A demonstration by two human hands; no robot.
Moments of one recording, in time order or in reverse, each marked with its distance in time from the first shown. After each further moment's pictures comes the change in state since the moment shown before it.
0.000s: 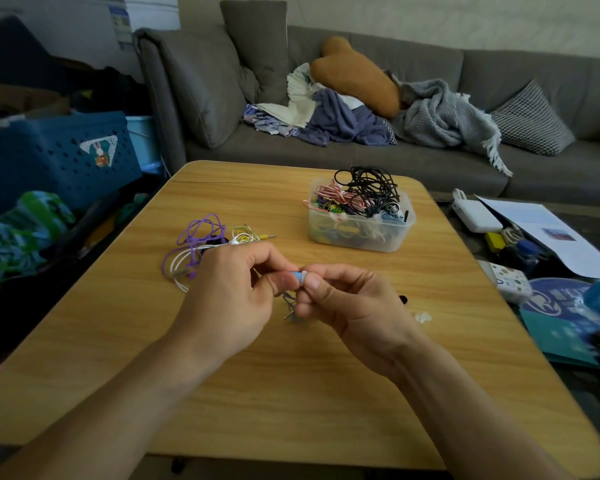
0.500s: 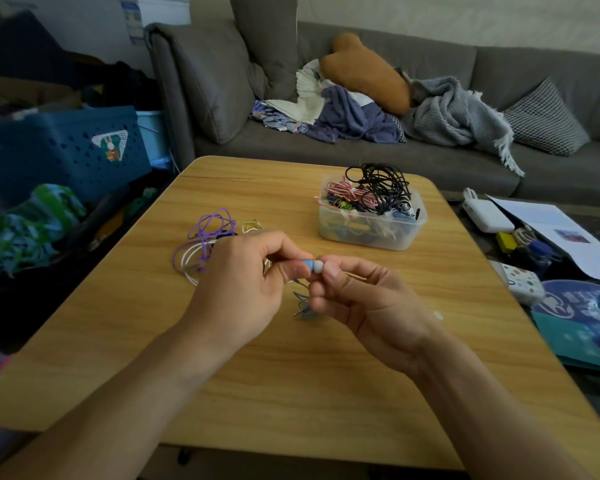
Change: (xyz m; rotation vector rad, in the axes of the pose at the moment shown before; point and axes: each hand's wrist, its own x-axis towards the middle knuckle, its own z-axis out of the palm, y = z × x) left_hand 0.003 0.005 -0.001 0.063 0.051 0.058; right_hand -0.001 -0.009 -0.002 0.044 -0.027 0.073
